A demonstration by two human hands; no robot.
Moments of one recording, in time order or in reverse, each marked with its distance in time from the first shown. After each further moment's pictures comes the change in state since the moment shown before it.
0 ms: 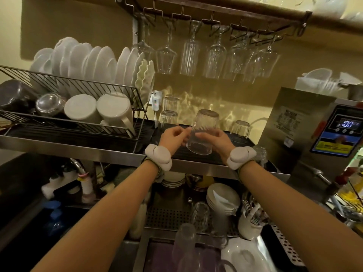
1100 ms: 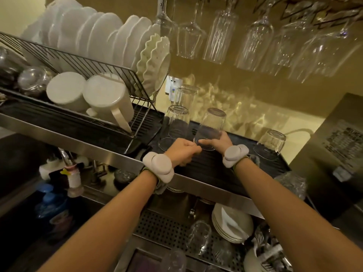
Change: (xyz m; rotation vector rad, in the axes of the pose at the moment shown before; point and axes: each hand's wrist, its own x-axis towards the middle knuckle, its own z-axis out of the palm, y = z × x) left_hand 0.051 -0.047 0.023 -0.067 -0.113 -0.261; right_hand 0.146 0.053 0.015 -0.271 -0.163 0.007
